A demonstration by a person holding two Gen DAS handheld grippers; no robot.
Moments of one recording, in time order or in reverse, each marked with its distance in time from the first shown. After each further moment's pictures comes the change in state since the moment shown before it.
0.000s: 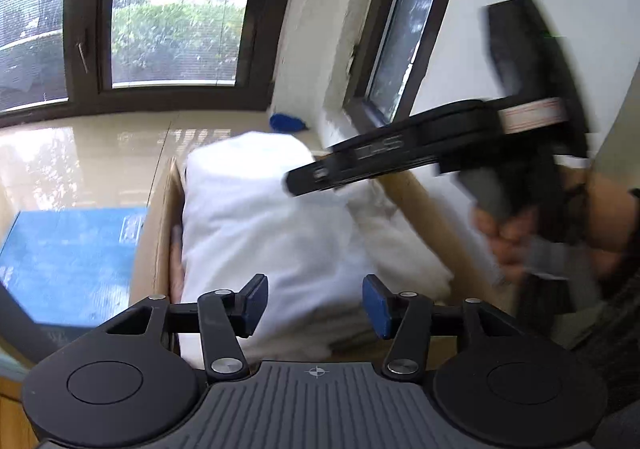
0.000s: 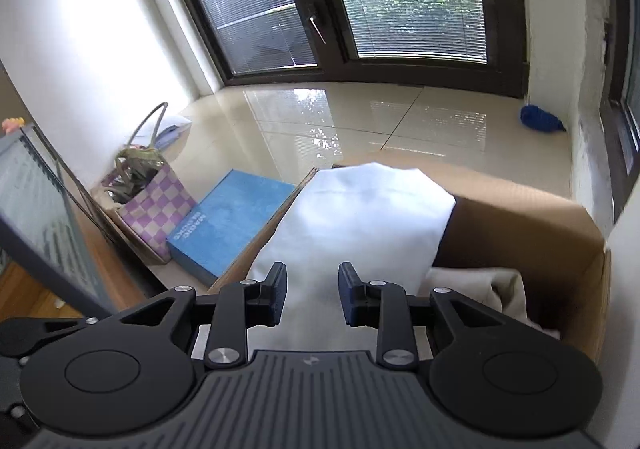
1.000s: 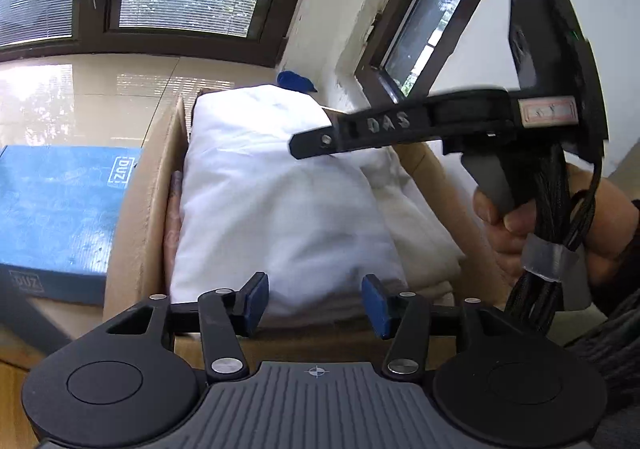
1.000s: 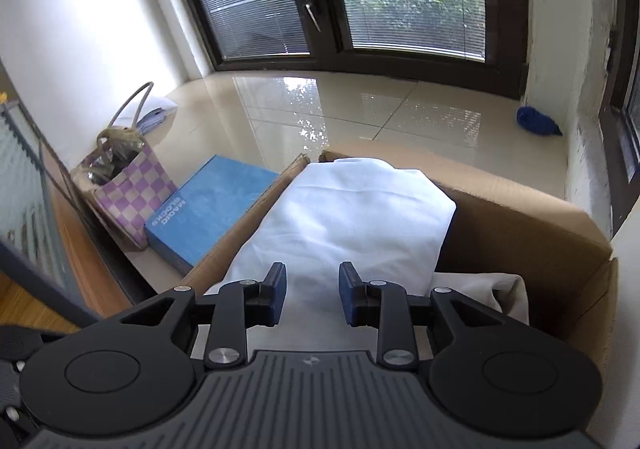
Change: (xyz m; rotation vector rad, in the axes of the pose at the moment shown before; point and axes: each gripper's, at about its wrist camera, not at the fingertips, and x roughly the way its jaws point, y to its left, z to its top) left arm 0.008 0.029 -0.015 -0.142 0.099 -0.060; right arm 0.019 0.008 -0.010 -0.073 0.034 -0.051
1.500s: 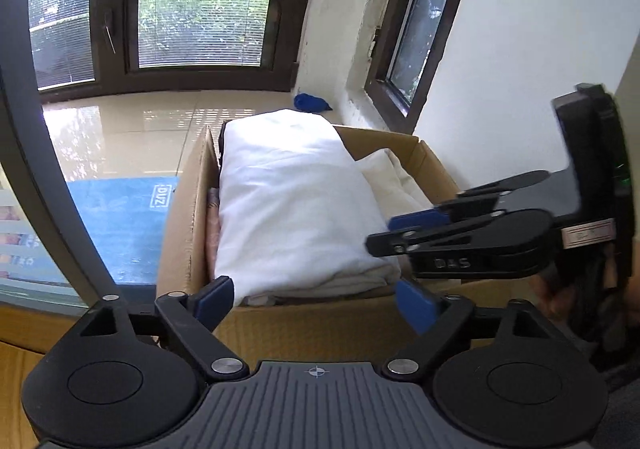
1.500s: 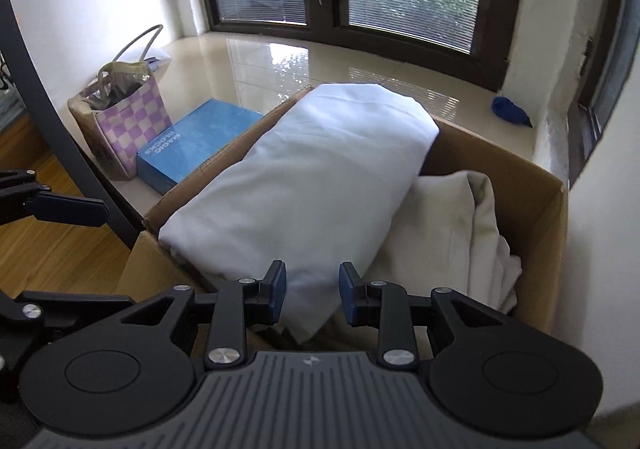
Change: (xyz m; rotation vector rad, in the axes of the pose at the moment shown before) left arm -0.039 -0.024 -0.016 0.102 -0.046 0.134; right arm -0.052 0.033 -0.070 -0.077 0.059 -0.107
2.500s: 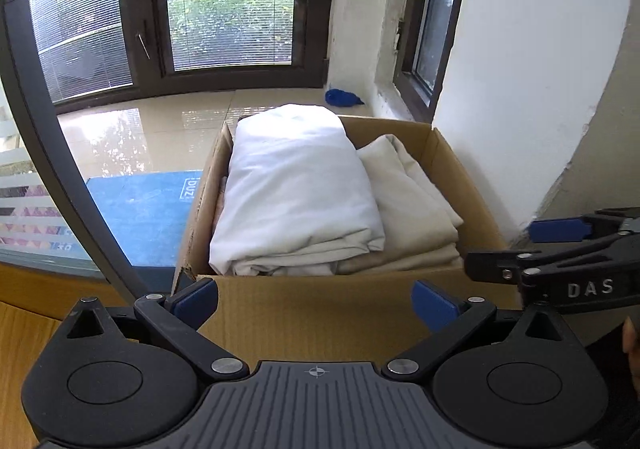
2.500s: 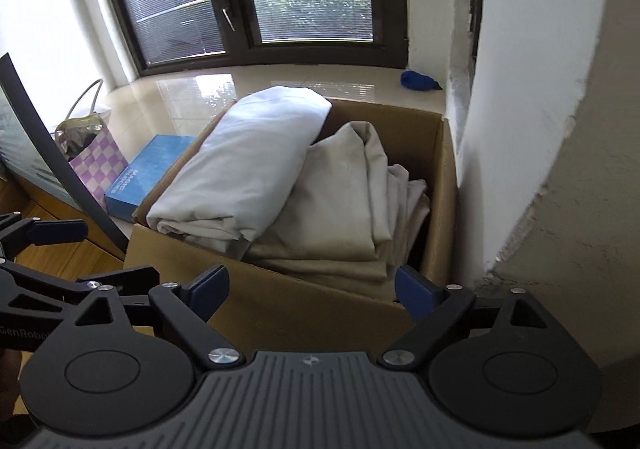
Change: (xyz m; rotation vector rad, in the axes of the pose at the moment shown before) left arm -0.017 -0.057 -0.015 0.007 0.011 0.163; right arm -0.095 -0.017 -0.060 0.236 -0.061 -0.148
